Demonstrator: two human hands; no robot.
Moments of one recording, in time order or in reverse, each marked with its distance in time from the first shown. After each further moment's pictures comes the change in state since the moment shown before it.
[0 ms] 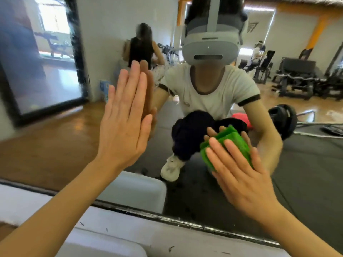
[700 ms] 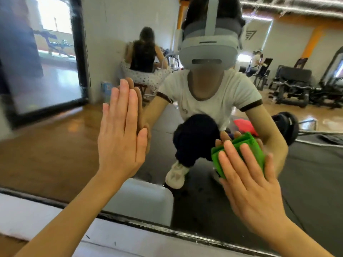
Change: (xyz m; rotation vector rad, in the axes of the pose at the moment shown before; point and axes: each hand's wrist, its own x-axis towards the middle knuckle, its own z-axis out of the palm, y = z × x) left_hand -0.031 -0.055 0.005 0.070 0.084 -0.104; right_hand 0.044 -0.037 -0.005 0.022 -0.052 0.080
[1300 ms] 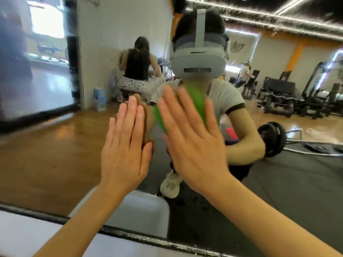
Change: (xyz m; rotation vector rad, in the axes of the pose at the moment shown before) left_hand -0.001 -0.004 0.000 -0.047 -0.029 0.022; right_hand 0.139 -0.051 0.000 0.121 0.108 0.027
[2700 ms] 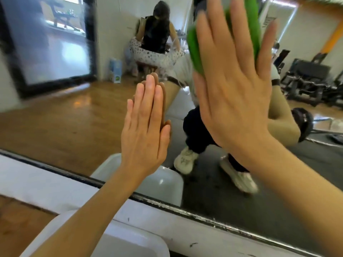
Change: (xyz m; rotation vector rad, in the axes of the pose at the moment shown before) left_hand -0.044 -0.007 0.002 -0.026 0.019 -0.126; right_hand 0.025 -0.008 0.014 -0.035 0.178 0.007
